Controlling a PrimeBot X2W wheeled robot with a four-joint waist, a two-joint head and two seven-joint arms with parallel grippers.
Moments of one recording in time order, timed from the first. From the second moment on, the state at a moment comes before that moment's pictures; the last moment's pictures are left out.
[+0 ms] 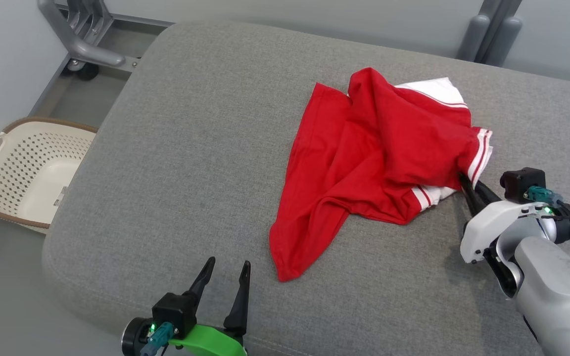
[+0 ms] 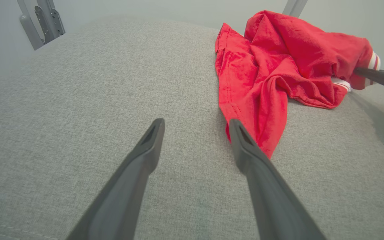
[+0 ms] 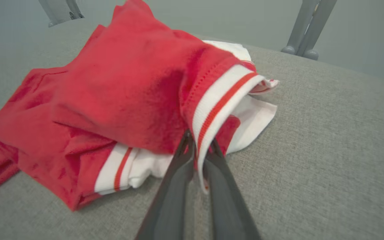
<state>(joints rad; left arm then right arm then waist) -0.06 0.05 -0.38 0.35 -0.32 -0.05 -0.26 -0.58 -0.31 0.42 0.89 0.47 0.13 -0.26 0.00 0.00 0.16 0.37</state>
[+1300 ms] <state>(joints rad) -0.05 0.05 -0.46 0.38 -0.36 -0.04 -0.26 -0.89 -0.26 0.53 1.00 0.54 0.13 -0.22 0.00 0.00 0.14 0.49</state>
